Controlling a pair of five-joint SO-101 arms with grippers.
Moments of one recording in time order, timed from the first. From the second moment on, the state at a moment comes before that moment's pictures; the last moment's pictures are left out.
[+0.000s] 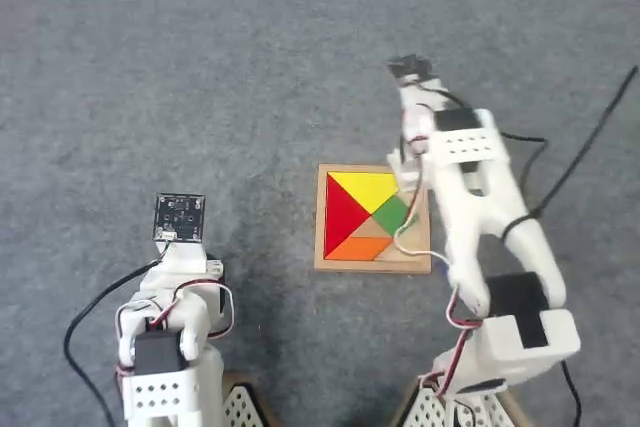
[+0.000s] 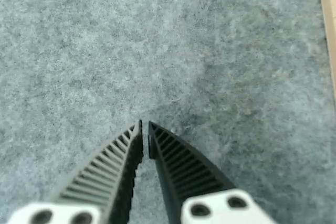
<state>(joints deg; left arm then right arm) -12.0 -103.0 97.2 72.0 -1.7 -9.8 4.9 14.9 67.3 10.0</state>
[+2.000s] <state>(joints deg) -12.0 -103.0 97.2 72.0 -1.7 -8.0 6.7 7.7 69.8 14.5</state>
